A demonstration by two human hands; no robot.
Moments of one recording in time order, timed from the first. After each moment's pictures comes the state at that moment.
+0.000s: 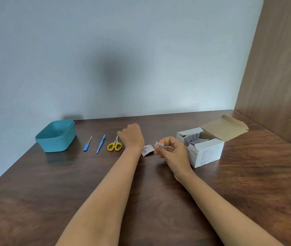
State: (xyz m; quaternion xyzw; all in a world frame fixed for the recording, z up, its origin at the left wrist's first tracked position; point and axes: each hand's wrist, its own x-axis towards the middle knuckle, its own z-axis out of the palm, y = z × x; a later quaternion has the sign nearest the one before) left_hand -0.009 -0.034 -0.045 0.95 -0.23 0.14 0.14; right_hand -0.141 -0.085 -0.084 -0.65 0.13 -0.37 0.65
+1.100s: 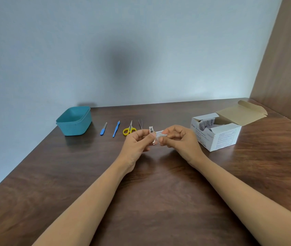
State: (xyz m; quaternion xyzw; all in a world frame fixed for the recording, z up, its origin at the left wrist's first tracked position) left_hand -0.060 0.074 -0.069 0.63 -0.30 -0.20 0.69; right_hand -0.149 -0.062 -0.076 -0.71 0.06 -0.31 0.63
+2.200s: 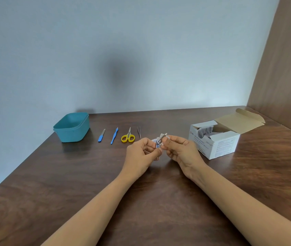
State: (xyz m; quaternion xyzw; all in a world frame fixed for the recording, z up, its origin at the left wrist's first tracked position) left_hand -0.069 0.069 -0.074 0.74 -0.36 -0.06 0.57; right_hand -0.151 -0.049 -0.067 -0.51 0.17 -0.26 0.80
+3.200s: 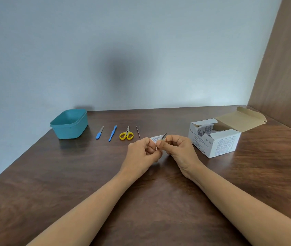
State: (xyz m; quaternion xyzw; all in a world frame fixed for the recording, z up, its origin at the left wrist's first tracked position) left_hand -0.071 0.067 -0.080 0.77 -0.40 0.00 0.50; right_hand -0.151 -0.049 -0.076 -0.65 0.07 -0.30 0.69
